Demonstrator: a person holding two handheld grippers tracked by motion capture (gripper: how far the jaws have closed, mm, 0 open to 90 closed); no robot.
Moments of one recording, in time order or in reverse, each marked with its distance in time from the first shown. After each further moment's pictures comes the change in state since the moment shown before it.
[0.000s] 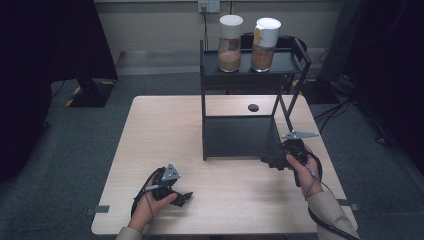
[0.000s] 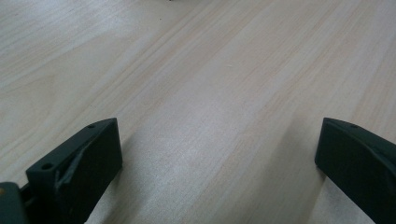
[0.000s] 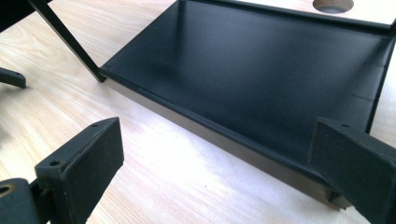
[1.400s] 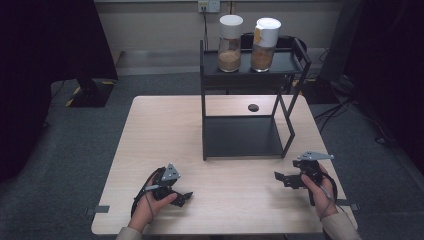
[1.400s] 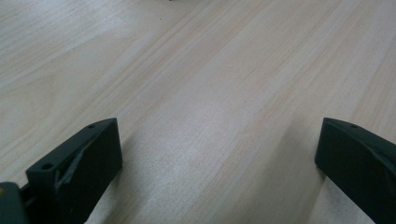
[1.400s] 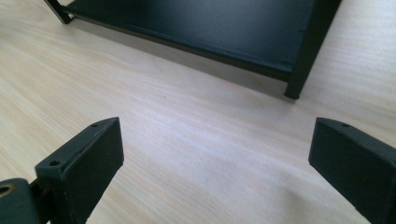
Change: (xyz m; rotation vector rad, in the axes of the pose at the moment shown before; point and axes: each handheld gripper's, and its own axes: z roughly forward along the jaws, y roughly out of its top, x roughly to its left) left arm 0.000 0.000 0.000 -0.001 0.000 -0.001; right arm -0.017 -0.067 -0.022 0.023 -0.049 0.012
